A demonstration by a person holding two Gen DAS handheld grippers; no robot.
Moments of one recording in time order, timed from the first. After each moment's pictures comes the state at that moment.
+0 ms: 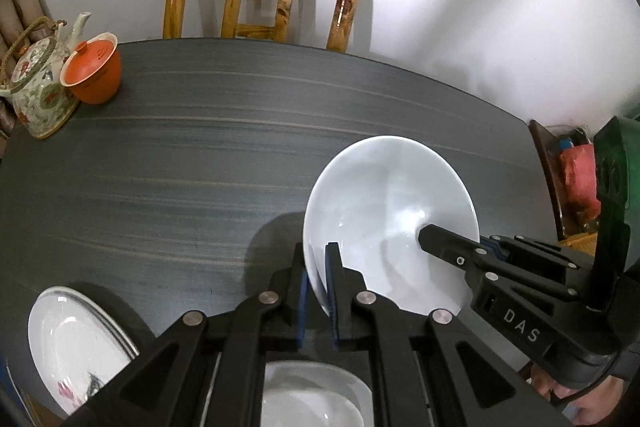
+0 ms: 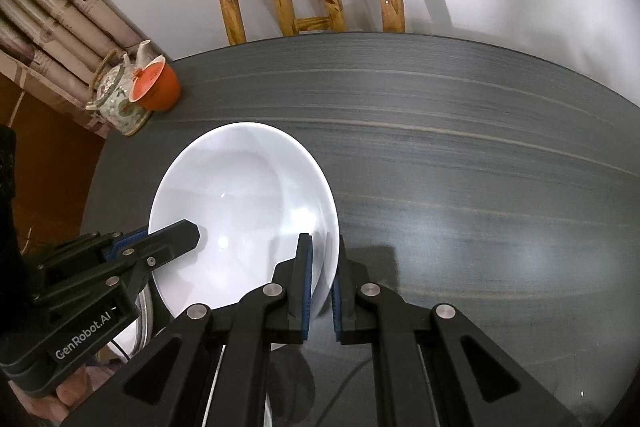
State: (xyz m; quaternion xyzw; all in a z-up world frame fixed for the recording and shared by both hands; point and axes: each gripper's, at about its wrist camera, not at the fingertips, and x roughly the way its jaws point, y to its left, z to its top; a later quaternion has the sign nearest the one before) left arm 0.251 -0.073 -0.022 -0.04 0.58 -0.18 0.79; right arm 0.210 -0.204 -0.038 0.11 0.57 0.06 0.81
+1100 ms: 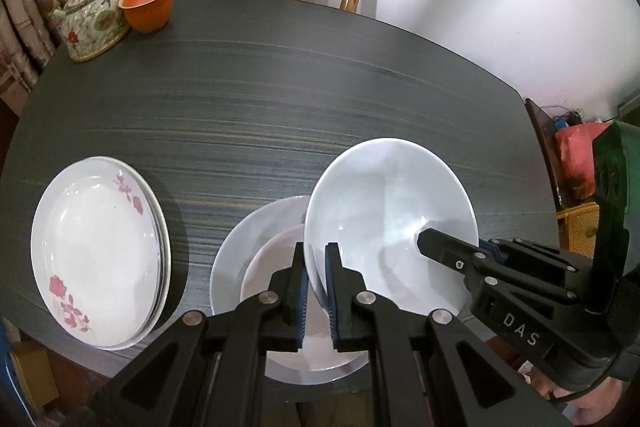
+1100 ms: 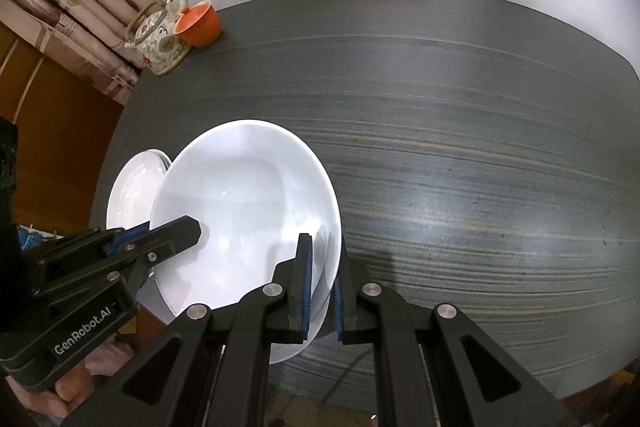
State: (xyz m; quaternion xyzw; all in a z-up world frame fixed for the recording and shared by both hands) left arm 0.128 -0.013 -0.029 -0.05 0.59 -0.17 0.79; right arm 0.095 -0.157 -0.041 0.12 0.59 0.07 0.80
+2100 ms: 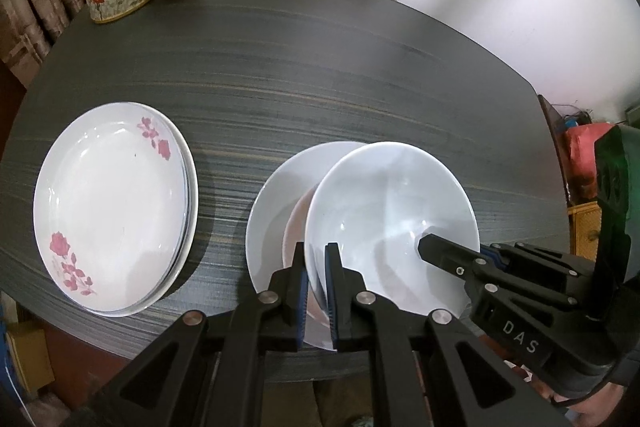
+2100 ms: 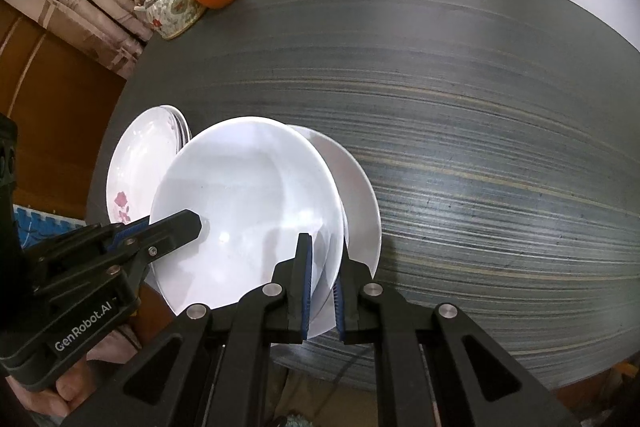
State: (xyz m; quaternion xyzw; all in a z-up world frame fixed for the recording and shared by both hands) left arm 0.106 0.014 -0.056 -0.06 0.61 -0.15 0.78; right arm 0.079 -0.121 -0.064 0.11 0.61 0.08 0.78
